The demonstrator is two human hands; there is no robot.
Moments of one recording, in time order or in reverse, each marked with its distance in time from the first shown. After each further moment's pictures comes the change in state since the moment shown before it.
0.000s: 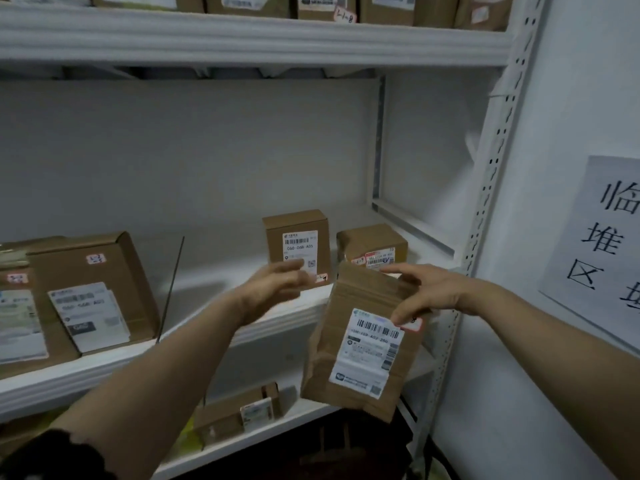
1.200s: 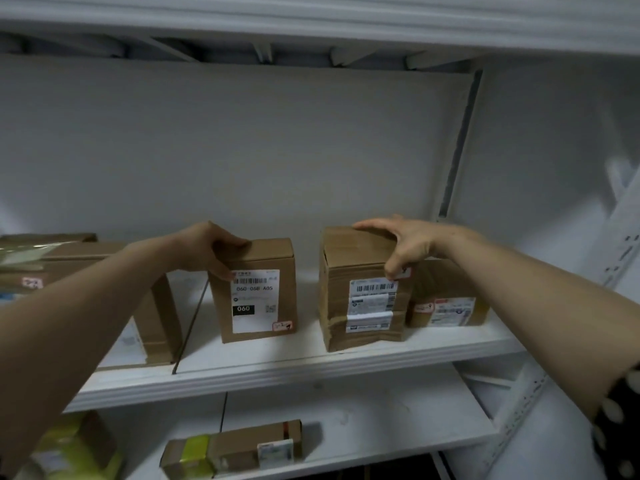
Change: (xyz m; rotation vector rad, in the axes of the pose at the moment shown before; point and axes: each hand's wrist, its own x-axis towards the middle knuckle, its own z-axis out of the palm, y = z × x) left_hand 0.035 0.047 -0.189 1.077 0.295 -0.147; right_hand 0.197 -0.118 -0.035 -0.475 -0.113 -0.213
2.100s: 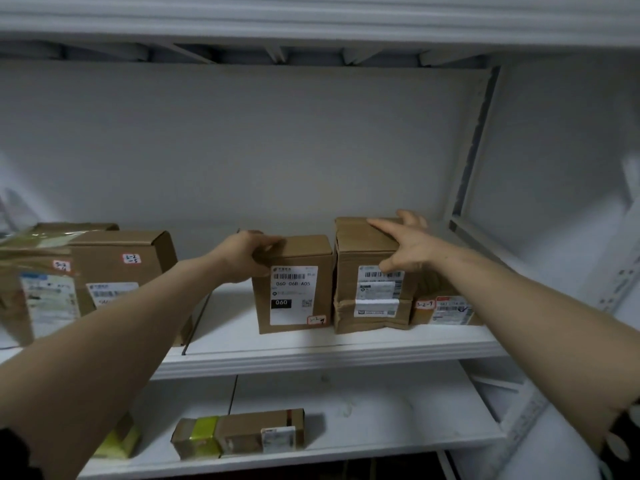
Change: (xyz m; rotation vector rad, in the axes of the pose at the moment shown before) left_hand -0.016 0.053 0.037 -0.022 0.106 -0.008; right_hand 0.000 0.014 0.025 -0.181 0.286 0.055
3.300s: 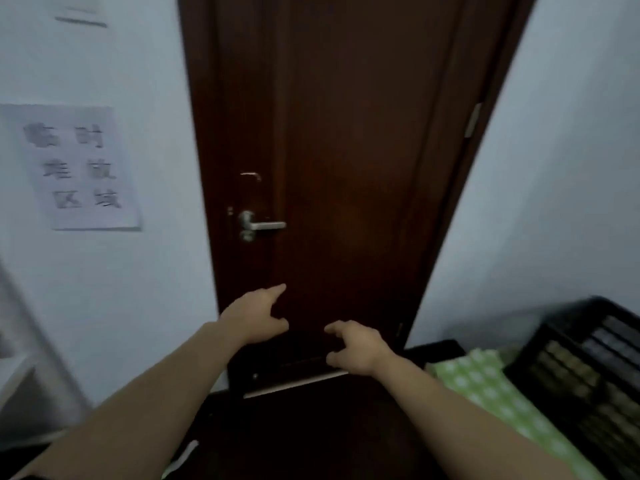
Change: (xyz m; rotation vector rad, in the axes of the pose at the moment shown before) left_hand -0.508 0.275 0.179 0.004 -0.768 1.533; right_hand -0.747 -0.209 0.164 0.299 0.326 1.614
